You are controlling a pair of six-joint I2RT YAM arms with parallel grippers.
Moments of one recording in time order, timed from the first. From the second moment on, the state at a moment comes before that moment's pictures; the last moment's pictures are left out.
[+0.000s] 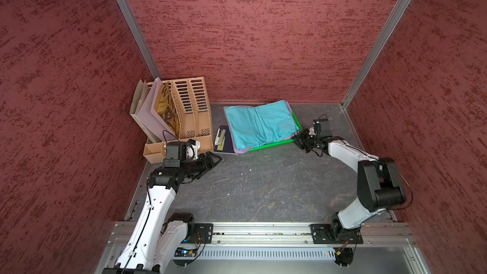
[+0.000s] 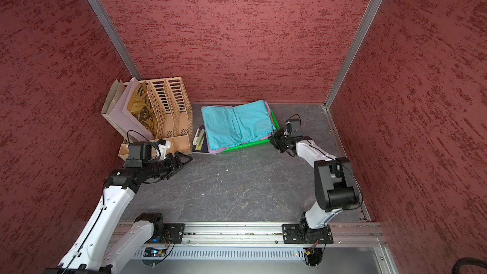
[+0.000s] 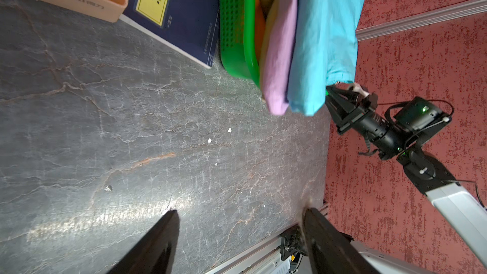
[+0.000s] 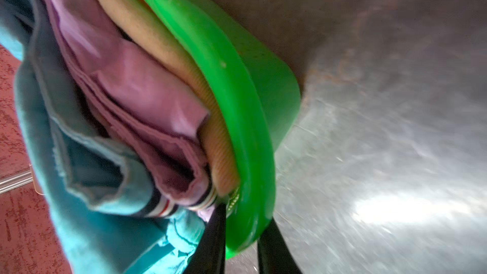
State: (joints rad) left arm -0.03 0.82 0.76 -0.80 0.61 -0.63; right arm 0.10 1.53 0.89 -0.22 -0.45 1.13
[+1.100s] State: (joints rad) left arm -0.26 1.03 0.86 -0.69 0.72 -0.67; right arm 0.06 1.39 1.37 -0.88 -0.41 0.47
